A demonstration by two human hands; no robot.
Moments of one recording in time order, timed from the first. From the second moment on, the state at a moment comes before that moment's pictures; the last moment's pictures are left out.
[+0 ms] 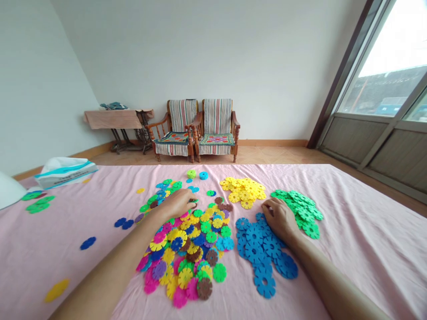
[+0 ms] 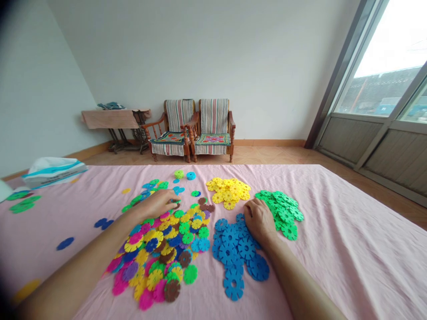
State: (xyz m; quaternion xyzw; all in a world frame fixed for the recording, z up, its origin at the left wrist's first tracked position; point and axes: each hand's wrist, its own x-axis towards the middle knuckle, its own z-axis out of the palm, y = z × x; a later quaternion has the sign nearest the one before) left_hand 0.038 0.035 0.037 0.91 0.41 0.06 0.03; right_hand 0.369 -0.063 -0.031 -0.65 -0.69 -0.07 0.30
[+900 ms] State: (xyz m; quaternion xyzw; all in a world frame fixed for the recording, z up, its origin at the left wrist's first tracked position) left_hand 0.055 -0.018 0.042 0.78 0.42 0.29 0.36; right_hand 0.405 -0.071 -0.005 -0.76 -0.48 -0.05 0.44
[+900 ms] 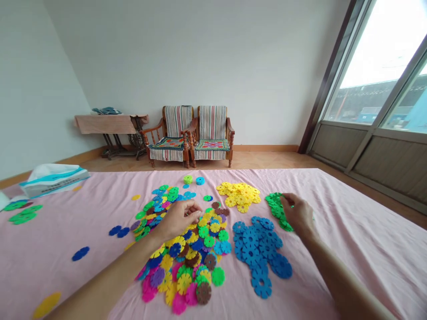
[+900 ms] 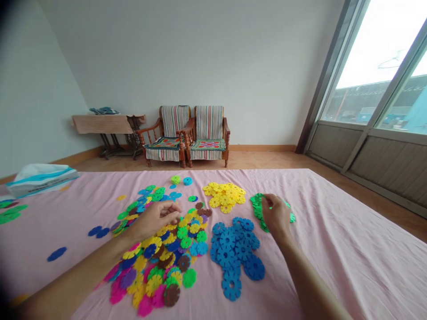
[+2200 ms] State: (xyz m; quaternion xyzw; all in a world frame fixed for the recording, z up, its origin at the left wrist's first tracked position) left_hand -0.010 -0.016 0.003 0.85 0.43 0.29 -0.01; right_hand 0.244 -0.083 0.015 -0.55 -0.81 0.06 0.21
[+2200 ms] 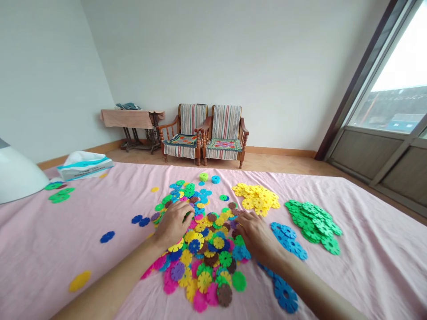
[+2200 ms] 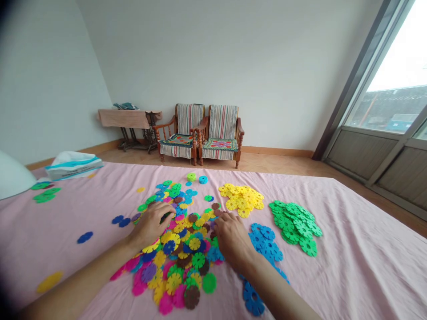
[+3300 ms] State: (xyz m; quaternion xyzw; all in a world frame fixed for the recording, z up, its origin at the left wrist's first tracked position) left_hand -0.009 -0.018 0.004 0.85 0.43 0.30 -0.02; right_hand 0.231 -0.076 0.006 -0.50 -0.80 0.15 0.30
